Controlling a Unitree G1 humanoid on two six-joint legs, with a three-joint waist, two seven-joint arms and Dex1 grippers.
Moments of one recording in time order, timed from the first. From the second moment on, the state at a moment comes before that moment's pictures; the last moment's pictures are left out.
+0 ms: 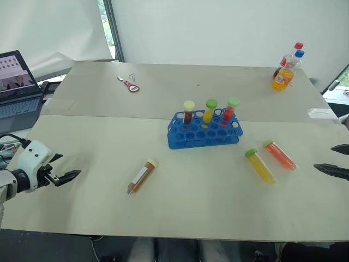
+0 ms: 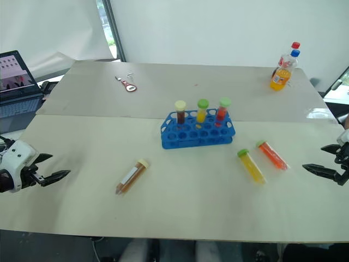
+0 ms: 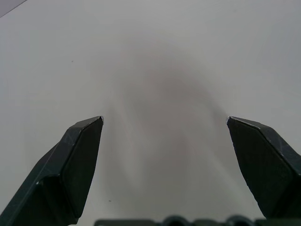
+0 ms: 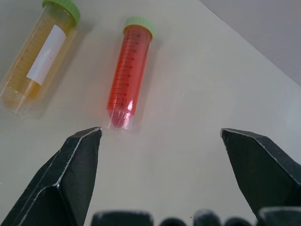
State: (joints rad) left arm 0.03 1.00 0.39 0.08 -0.28 0.35 -0.95; right arm -0.13 -1.23 -0.37 0.42 0.28 0.20 1.20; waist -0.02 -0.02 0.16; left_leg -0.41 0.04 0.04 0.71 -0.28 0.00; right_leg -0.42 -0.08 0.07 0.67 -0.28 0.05
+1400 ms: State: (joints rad) left arm -0.55 0.68 -0.18 -0.47 -0.56 0.57 -1.08; right arm -1.12 -0.88 0.40 1.03 -0.19 0.54 1.27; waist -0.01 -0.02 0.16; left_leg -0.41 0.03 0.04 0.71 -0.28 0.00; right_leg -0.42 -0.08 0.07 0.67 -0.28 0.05
